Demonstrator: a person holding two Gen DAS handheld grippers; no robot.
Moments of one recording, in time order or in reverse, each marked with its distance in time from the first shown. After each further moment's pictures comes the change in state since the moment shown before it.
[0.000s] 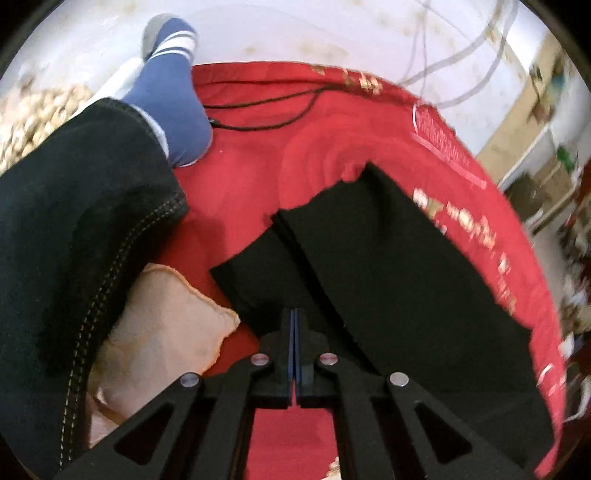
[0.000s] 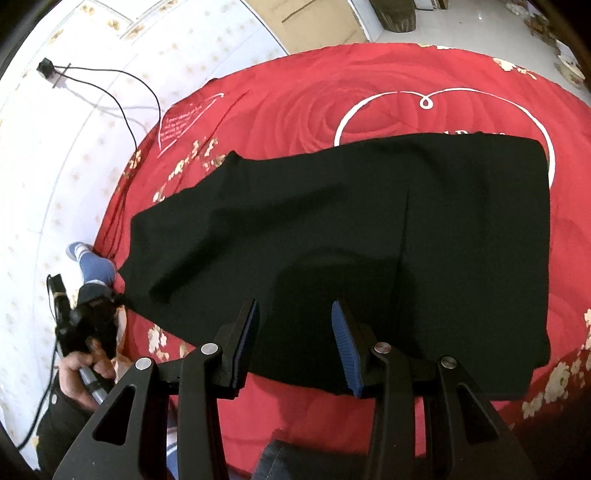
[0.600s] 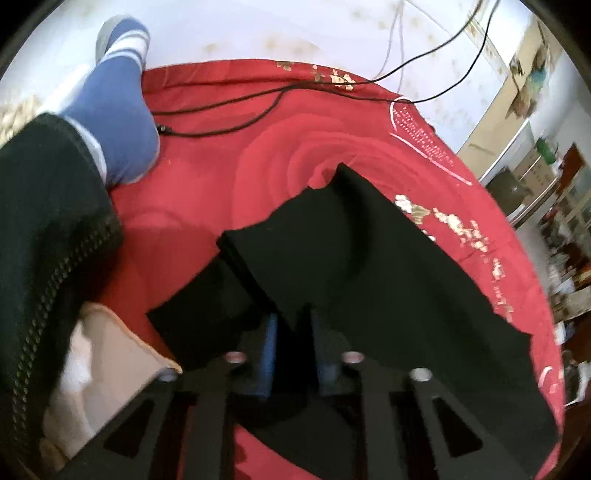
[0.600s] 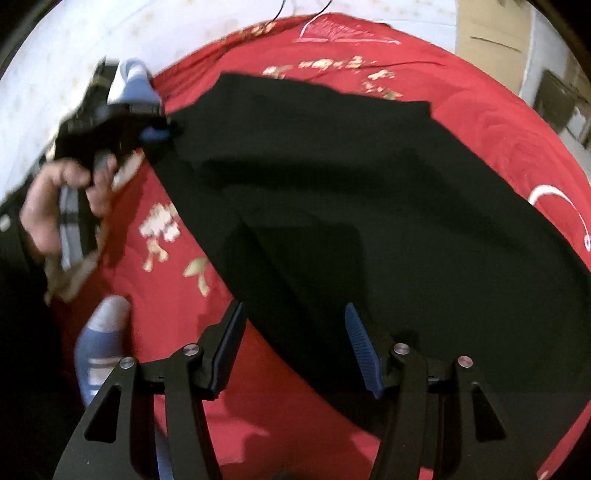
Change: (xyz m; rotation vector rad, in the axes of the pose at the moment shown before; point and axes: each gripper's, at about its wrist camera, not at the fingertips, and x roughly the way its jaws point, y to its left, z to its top) left arm 0.039 -0.018 0.012 0.090 -0.030 -0.045; right arm 0.082 0.103 -0.038 -0.723 0.159 -0.034
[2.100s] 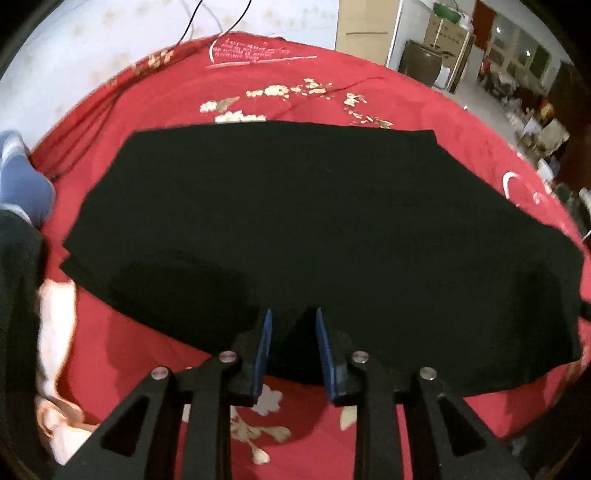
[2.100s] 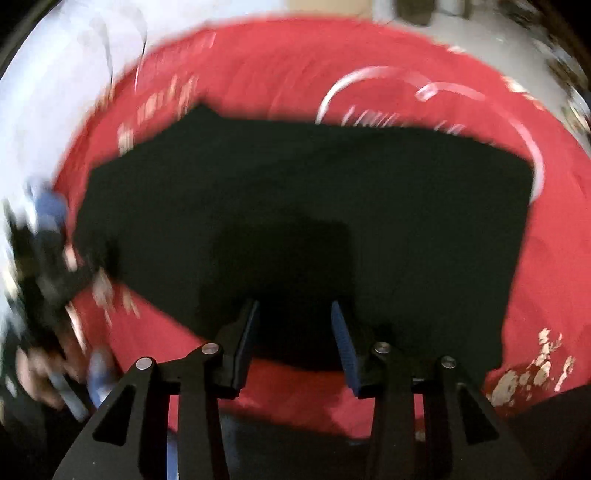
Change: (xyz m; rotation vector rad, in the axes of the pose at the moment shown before) left arm -0.039 -0.116 -0.102 0.492 0.175 -0.058; right arm -0.102 -0.134 -0.067 0.657 -0.029 -0.137
